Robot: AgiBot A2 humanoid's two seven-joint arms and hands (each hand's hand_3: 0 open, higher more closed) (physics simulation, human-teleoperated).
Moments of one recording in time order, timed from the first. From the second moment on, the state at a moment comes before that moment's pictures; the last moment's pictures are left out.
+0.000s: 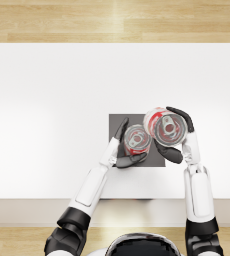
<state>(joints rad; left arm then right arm) 0.55 1.53 0.55 -0.93 1.27 -0.06 -0.24 0.53 -1.48 0.14 1.69 1.42 0.05 0.01</state>
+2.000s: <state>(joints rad) 0.34 1.49 0.03 -1.67 1.27 0.00 0.00 0.55 -1.47 0.32 1.79 1.42 -0.36 -0.25</state>
